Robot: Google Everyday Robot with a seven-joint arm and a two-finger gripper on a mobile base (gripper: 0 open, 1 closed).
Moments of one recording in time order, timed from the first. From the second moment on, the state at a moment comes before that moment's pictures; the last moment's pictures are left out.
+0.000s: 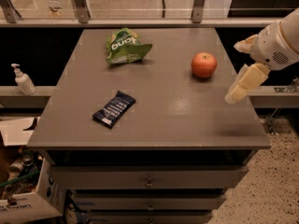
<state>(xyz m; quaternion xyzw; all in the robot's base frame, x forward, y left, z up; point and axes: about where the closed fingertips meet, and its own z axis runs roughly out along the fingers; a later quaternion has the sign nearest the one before) 0.552 -0.220 0.904 -0.56 0.77 0.08 0.29</state>
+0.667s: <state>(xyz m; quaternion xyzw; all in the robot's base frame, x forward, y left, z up) 0.584 -0.215 0.882 -0.56 0.76 0.09 0.32</state>
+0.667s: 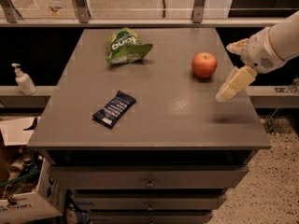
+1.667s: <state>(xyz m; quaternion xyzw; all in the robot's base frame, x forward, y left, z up) 0.651 -0.216 0.870 -0.55 0.74 0.10 0.37</state>
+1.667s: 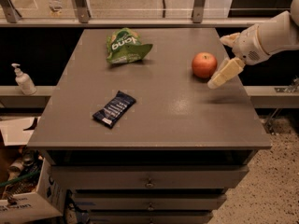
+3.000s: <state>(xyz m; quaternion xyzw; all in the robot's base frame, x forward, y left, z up) 0.690 -0.207 0.835 -0.52 0.75 0.16 0.37</state>
